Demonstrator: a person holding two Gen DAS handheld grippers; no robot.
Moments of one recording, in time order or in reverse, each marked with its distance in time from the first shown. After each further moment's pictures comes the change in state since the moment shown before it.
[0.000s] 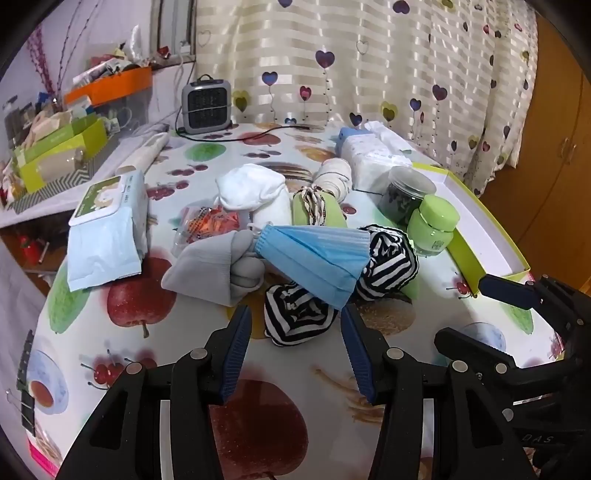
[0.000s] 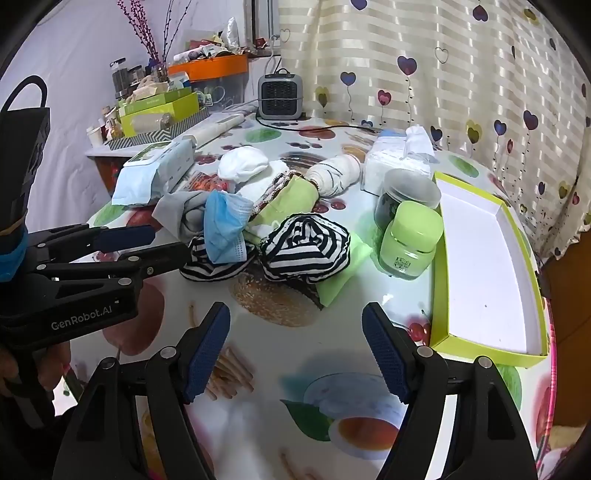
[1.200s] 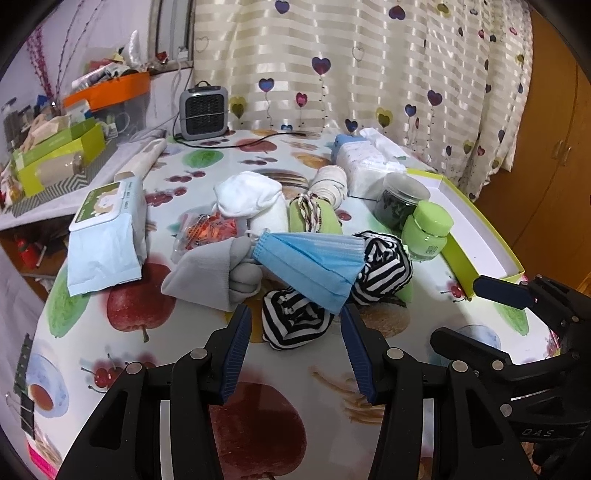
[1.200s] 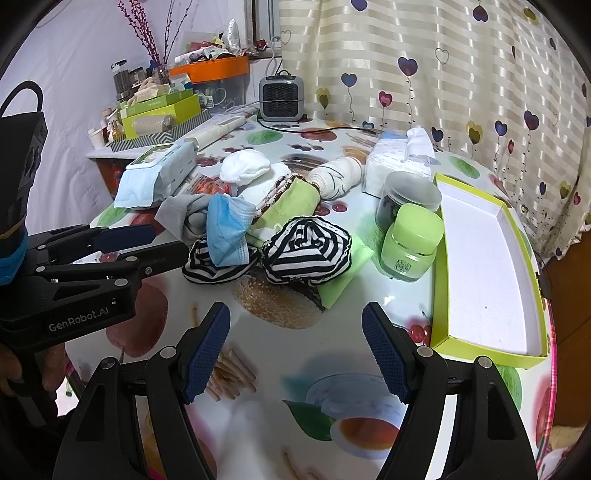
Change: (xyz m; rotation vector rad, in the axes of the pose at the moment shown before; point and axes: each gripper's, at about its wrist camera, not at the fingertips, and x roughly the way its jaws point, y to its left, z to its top) left arm -0.003 -0.005 -0.002 0.000 -0.020 -0.022; right arm -0.003 -0.003 0.001 0.002 -0.005 0.002
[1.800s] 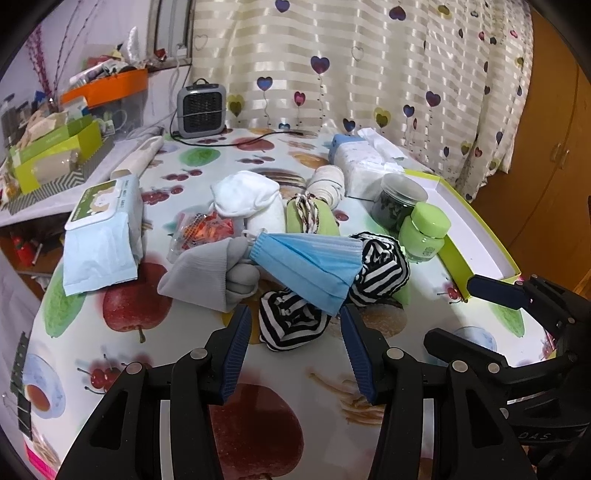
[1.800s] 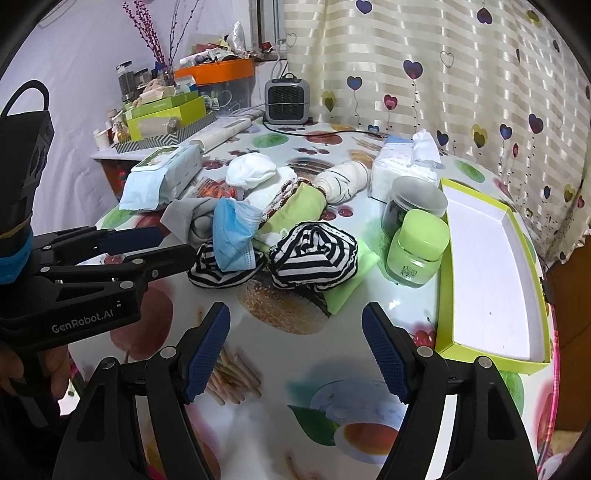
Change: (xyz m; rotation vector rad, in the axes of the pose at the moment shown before) left arm -0.002 0.001 0.003 -0.005 0.003 -0.017; right arm 0.000 0.006 0.007 -0.006 -0.008 0.016
